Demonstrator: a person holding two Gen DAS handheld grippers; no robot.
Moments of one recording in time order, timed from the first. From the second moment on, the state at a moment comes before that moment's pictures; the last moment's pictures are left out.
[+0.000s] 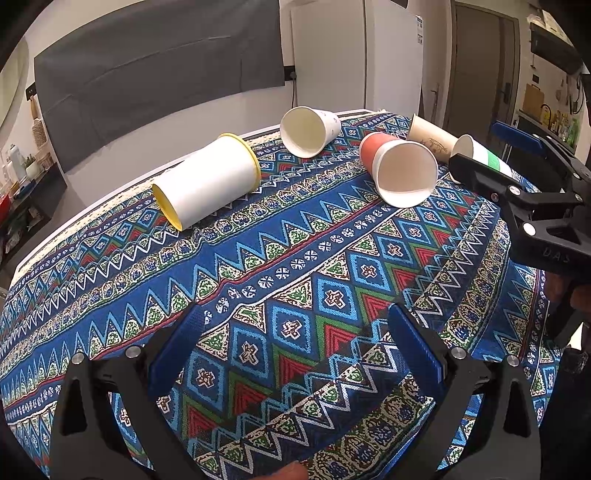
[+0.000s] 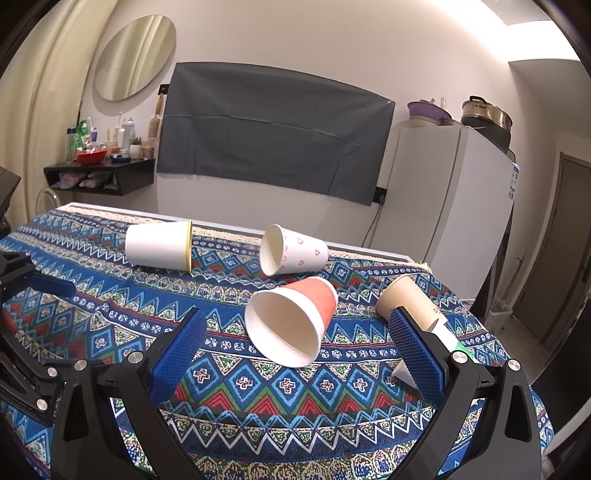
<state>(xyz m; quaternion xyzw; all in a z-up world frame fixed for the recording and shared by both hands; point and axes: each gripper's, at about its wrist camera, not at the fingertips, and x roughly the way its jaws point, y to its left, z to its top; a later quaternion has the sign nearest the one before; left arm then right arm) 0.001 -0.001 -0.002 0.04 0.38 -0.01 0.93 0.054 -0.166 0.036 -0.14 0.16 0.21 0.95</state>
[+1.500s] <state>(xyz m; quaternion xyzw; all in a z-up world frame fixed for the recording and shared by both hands) 0.070 -0.135 0.022 0.06 0.39 -0.13 0.91 0.129 -0.314 0.036 -0.16 0.26 0.23 0.93</state>
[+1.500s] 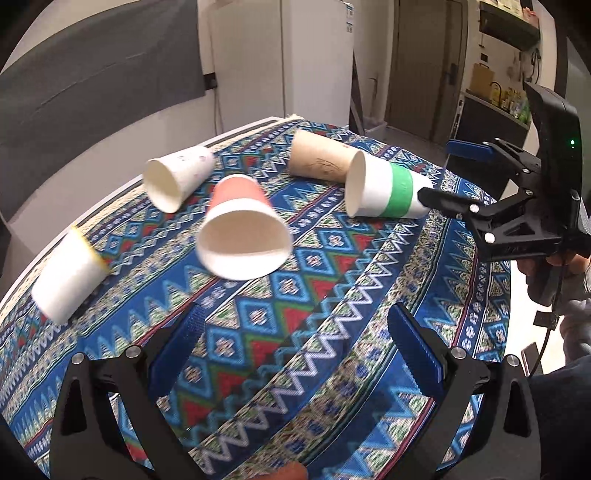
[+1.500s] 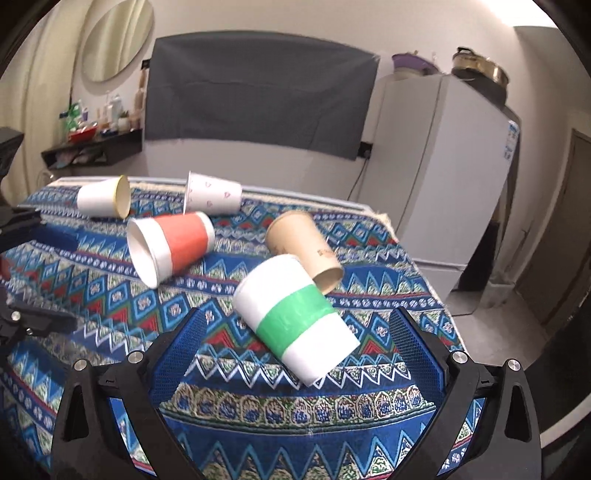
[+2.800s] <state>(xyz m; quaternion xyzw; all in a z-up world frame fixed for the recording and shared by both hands) 0.058 -0.113 0.022 0.07 0.41 -0.10 0.91 0.108 -0.253 0.007 -0.21 0.32 0.43 0.82</state>
